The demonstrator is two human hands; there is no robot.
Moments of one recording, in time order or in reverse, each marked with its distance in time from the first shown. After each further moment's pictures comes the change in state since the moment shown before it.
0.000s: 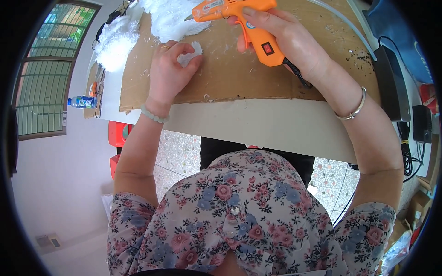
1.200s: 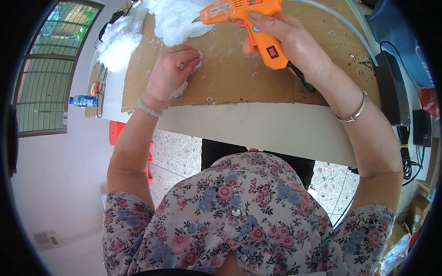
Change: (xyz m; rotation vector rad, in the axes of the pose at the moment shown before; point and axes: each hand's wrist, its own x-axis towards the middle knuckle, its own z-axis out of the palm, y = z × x) left_hand 0.001 -0.029 0.003 -0.155 -0.243 0.125; right_hand -0.001 0.001 -0.003 -0.016 0.027 0.025
